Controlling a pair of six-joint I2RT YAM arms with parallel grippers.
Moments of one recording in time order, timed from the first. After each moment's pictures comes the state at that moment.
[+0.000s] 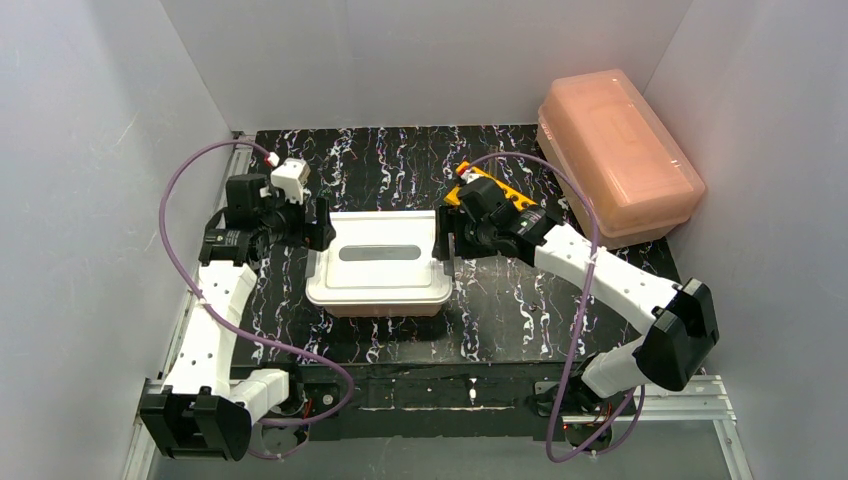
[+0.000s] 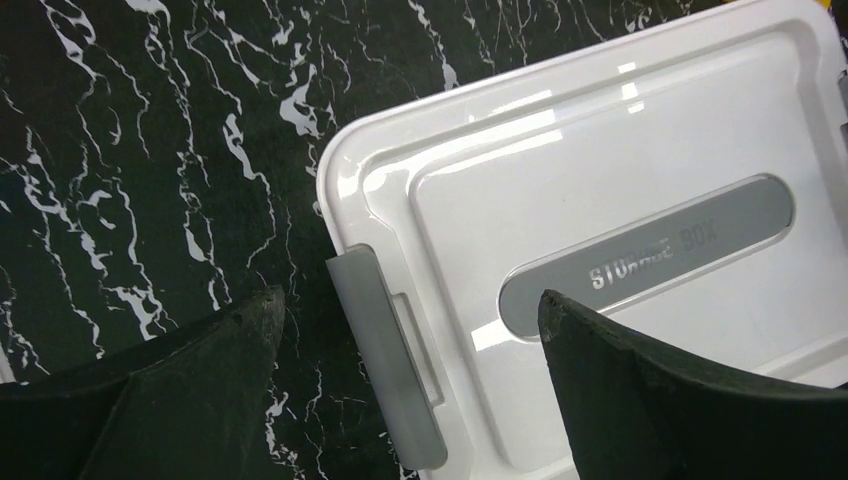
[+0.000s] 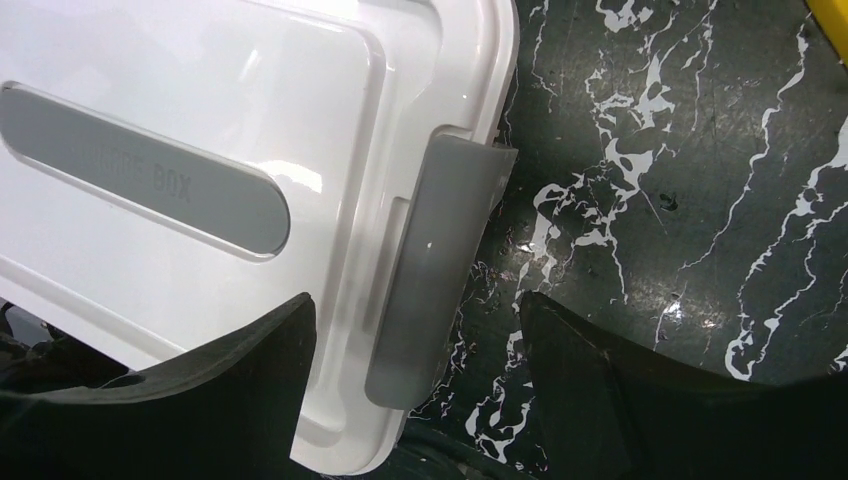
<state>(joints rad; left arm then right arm) -0.03 1.06 1.04 -0.72 0.33 0.10 0.82 1.43 1.23 -0.64 0.03 0.59</state>
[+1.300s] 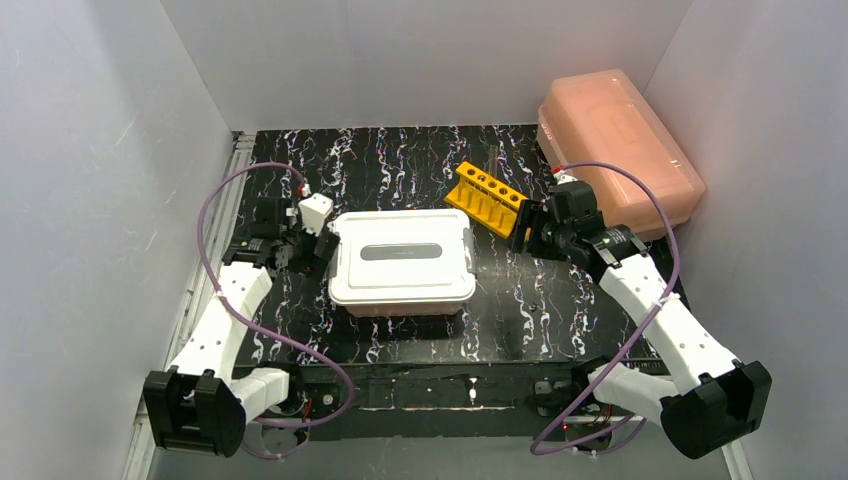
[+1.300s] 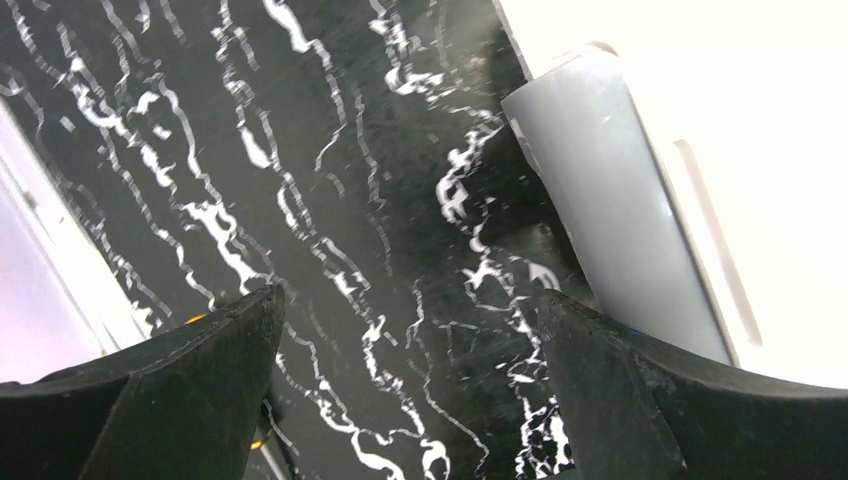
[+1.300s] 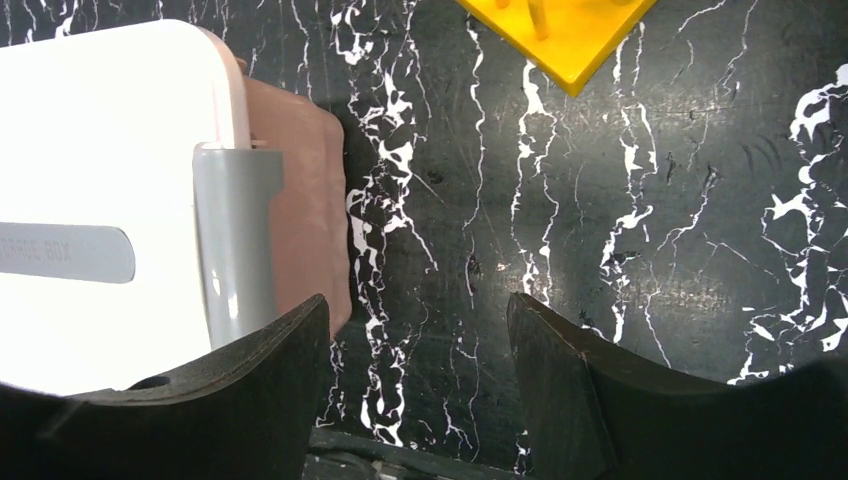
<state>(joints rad) -0.08 1.08 0.90 -0.76 0.06 0.38 0.44 1.08 1.02 -0.71 -0.02 0.51</state>
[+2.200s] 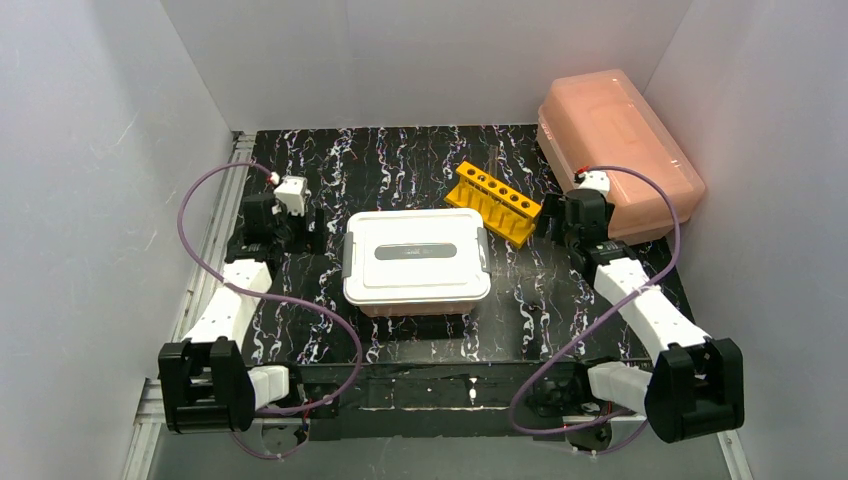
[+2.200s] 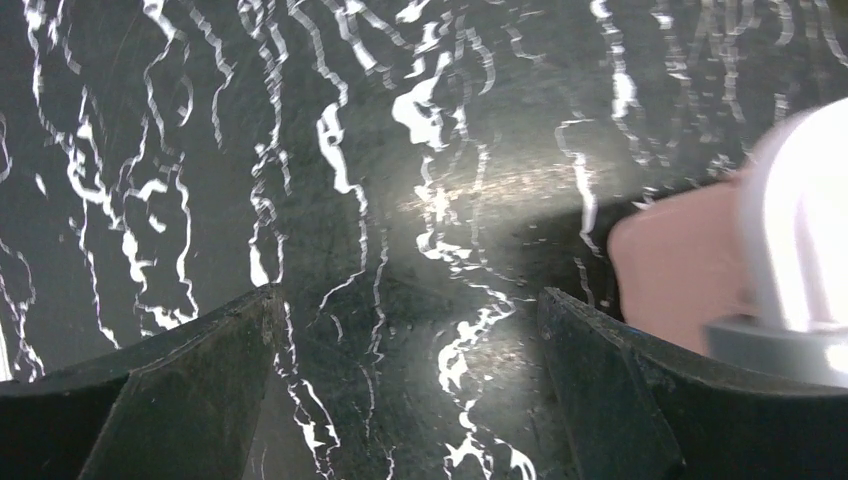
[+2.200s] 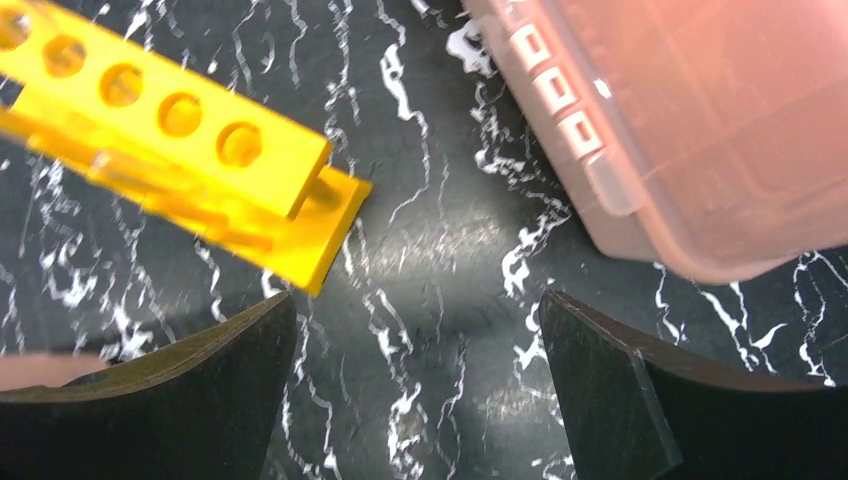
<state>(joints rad) 0.00 1.18 0.80 -0.31 0.18 0.13 0.25 1.13 0.76 -0.24 0.31 0.28</state>
